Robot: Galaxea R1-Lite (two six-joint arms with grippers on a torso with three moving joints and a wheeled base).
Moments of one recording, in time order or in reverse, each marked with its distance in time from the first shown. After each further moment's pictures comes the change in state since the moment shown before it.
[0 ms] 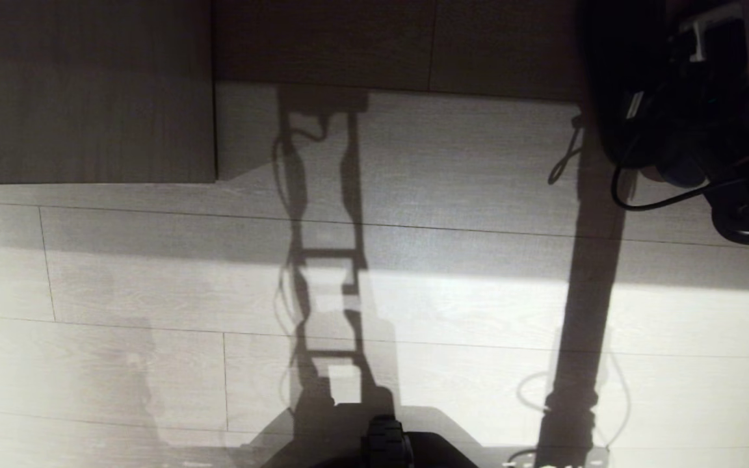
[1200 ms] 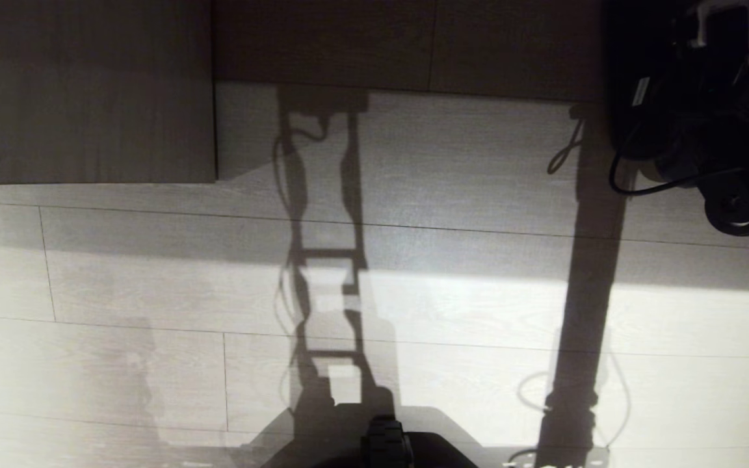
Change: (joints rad) left arm 0.000 0.000 0.000 0.000 0.000 0.000; right arm 0.016 0.021 -0.060 0.013 -0.197 -0.008
